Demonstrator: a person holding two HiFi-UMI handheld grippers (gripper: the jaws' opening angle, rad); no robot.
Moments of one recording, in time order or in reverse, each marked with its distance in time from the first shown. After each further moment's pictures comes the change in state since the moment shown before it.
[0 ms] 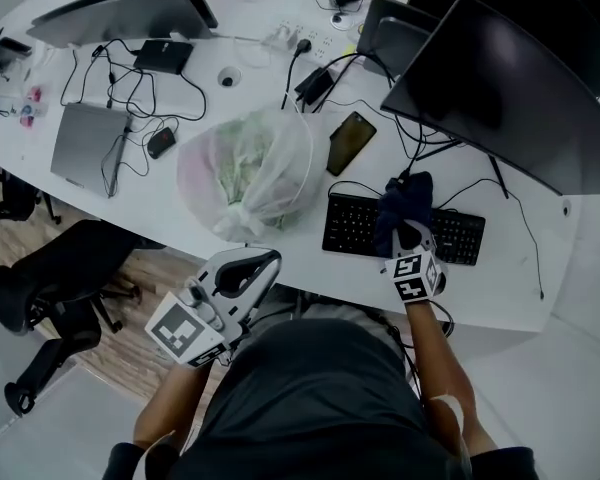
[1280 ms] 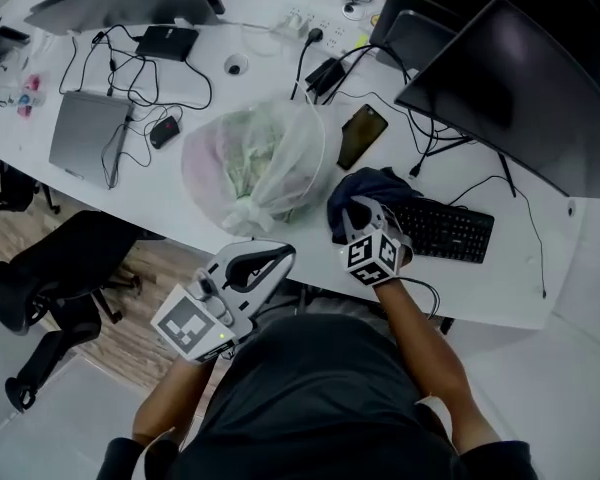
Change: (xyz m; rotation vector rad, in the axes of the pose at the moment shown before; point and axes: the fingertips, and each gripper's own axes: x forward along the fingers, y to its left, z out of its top) left arm 0.005 0.006 -0.003 -0.040 0.041 -0.027; right arm 0.046 0.086 0.107 -0.232 -0.155 0.147
